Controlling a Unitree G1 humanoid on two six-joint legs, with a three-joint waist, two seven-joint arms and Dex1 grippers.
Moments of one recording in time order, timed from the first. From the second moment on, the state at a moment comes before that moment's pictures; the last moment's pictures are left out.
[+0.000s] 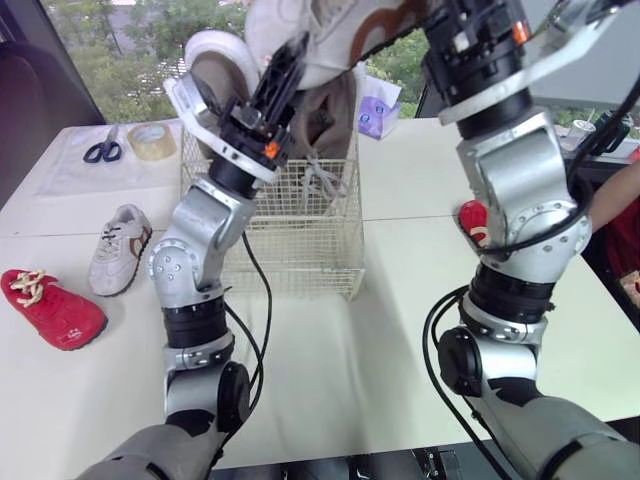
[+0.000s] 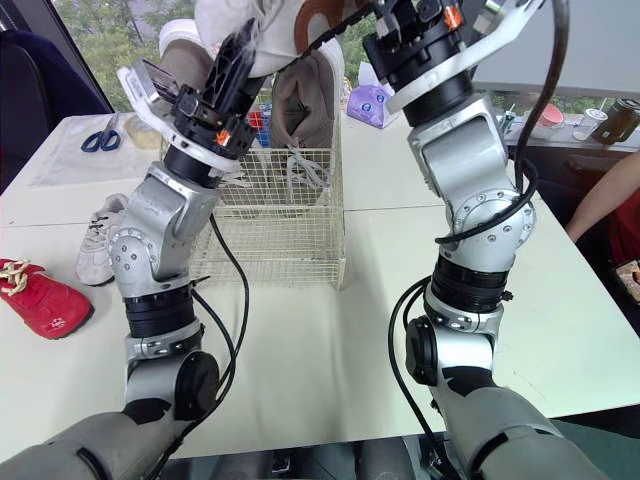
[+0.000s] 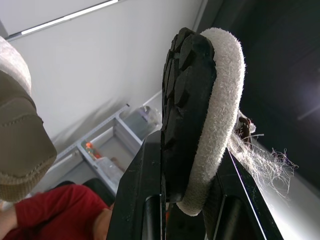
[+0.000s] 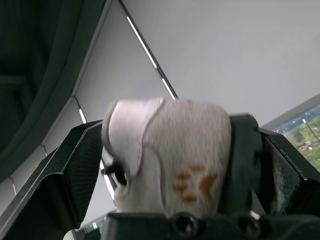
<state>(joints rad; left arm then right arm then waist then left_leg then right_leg) -0.83 0.02 0.30 -0.13 -1.68 0.69 -0.04 -1.02 -0.15 -0.30 -0.23 1.35 0.55 0.02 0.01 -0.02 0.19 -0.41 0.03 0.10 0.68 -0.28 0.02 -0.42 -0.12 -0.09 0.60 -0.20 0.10</state>
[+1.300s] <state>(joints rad) -0.11 0.87 0.45 -0.69 -1.52 0.87 -0.22 -1.23 -0.63 0.03 0.27 0.75 0.39 1.07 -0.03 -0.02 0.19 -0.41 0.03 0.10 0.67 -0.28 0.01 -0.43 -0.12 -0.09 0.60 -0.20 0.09</state>
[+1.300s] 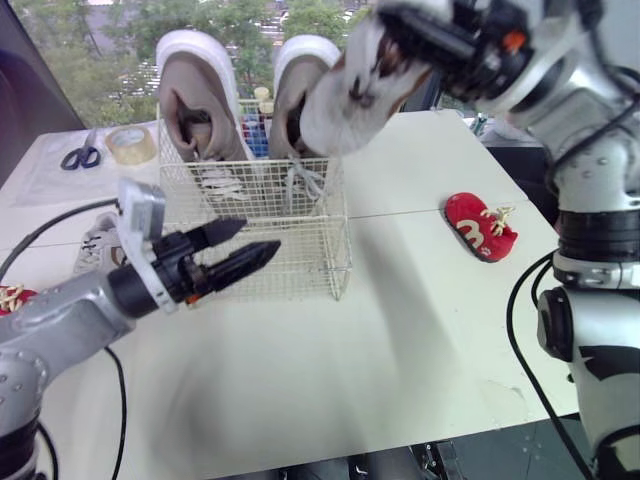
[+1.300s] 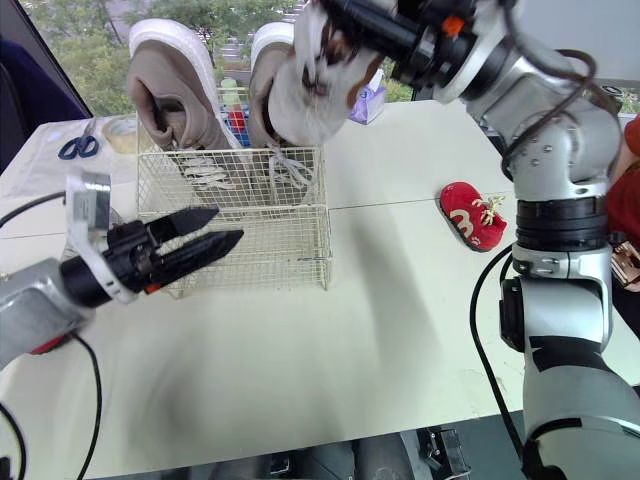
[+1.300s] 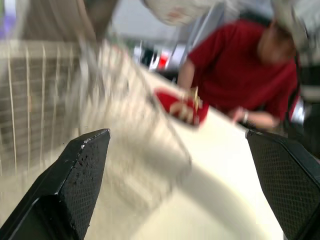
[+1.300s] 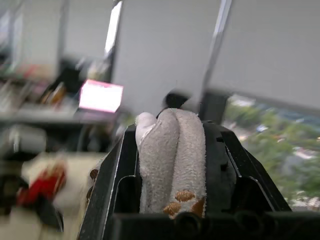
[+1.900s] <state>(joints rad) 0.07 0.92 0.55 -0.73 -1.46 0.82 -0.27 -1.26 -0.41 0.17 0.72 0.34 -0.03 1.42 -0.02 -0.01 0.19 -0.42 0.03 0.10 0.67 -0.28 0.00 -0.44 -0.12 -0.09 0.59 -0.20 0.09</state>
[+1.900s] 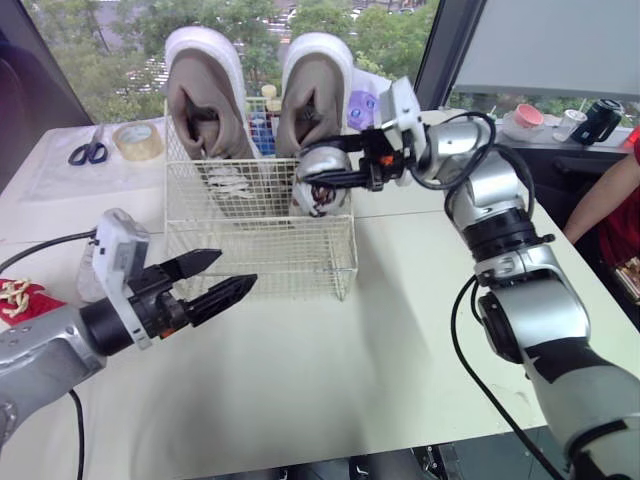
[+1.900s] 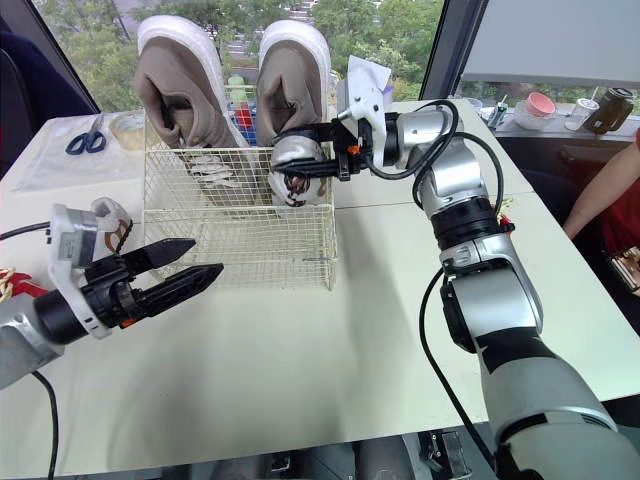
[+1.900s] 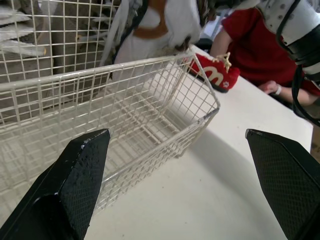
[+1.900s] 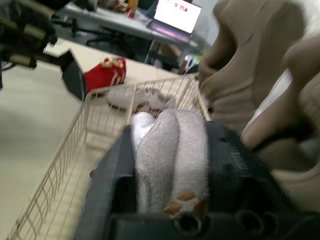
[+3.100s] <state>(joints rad) -1.02 1.11 -0.19 0.80 -0.34 0.79 -0.75 -0.88 -0.91 0.02 -0.30 0.71 0.82 1.32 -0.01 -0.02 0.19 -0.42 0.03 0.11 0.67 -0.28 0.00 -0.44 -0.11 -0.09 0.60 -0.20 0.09</state>
